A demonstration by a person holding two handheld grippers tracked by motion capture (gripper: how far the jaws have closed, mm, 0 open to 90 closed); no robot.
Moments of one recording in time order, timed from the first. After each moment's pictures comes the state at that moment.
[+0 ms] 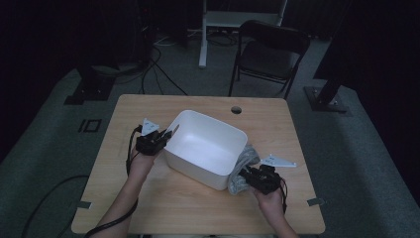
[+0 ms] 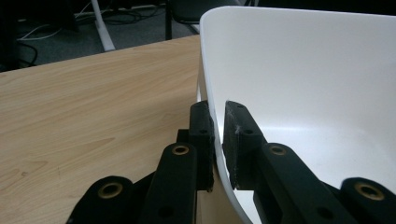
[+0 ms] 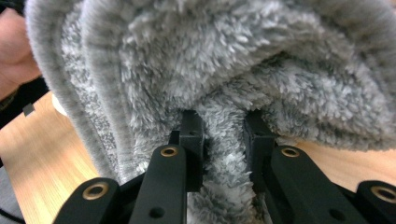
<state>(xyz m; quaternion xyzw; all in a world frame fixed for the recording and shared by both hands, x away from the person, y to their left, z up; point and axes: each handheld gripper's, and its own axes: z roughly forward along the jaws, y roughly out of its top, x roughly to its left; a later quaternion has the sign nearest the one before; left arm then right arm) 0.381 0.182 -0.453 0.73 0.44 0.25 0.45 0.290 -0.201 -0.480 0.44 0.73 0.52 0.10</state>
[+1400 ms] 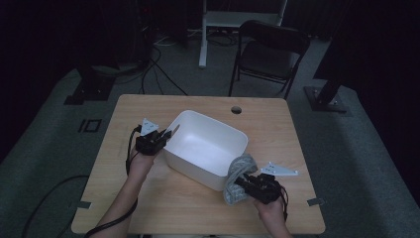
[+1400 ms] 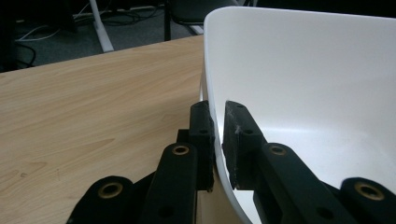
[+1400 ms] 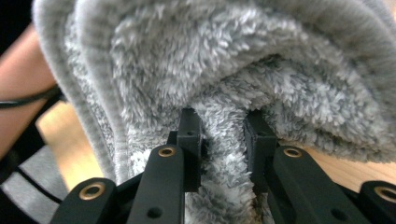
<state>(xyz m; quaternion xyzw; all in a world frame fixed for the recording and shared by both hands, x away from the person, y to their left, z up) 0.381 0.184 -0.453 0.73 0.44 0.24 0.46 0.260 -0.197 -0.473 0.42 0.73 0.54 0.07</state>
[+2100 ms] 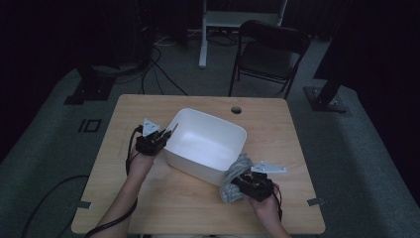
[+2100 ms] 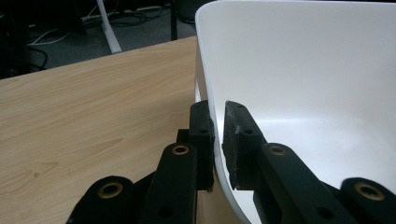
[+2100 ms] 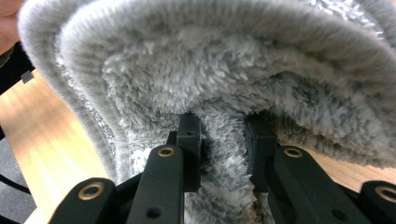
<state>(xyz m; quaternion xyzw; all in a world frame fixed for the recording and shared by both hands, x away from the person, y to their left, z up) 0.380 0.182 -0.453 0.74 0.43 0.26 0.44 0.280 -0.184 -0.496 0.43 0.76 0.48 0.09</state>
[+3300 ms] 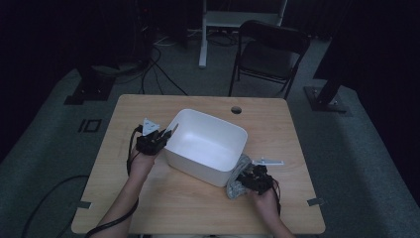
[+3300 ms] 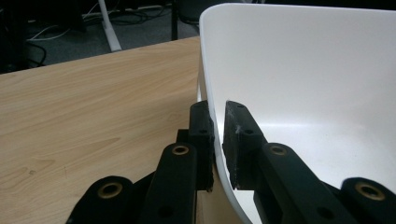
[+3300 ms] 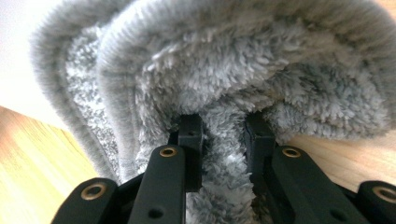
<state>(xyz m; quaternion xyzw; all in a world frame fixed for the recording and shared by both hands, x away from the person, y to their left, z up) 0.381 0.181 -0.453 0.73 0.44 0.26 0.45 0.314 -0.198 -0.528 0.50 0.74 0.44 0.06</state>
